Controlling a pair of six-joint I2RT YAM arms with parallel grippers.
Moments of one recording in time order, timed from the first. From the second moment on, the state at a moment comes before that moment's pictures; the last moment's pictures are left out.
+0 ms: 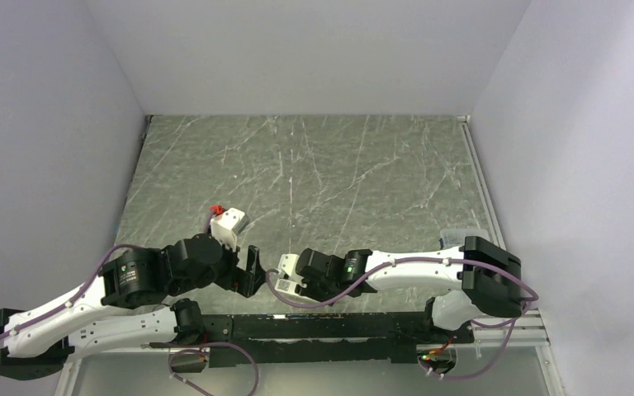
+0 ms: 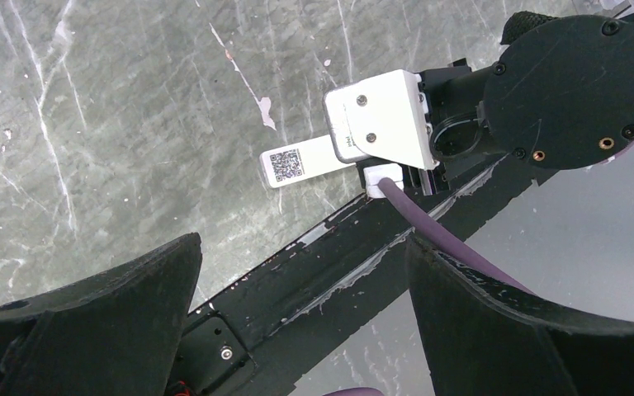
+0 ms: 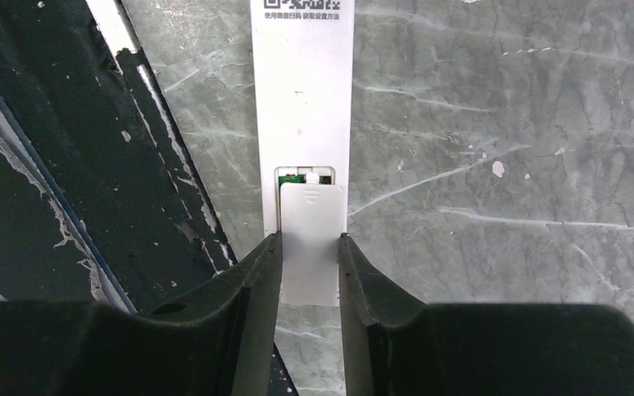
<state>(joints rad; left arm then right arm) -1.20 0.64 0.95 -1.00 -0.29 -0.65 1.29 1.47 0.83 -0.44 0.03 -0.01</state>
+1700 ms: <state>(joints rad) -1.20 0.66 0.95 -1.00 -0.30 -0.65 1.28 1.21 0.75 -0.56 0.28 0.72</state>
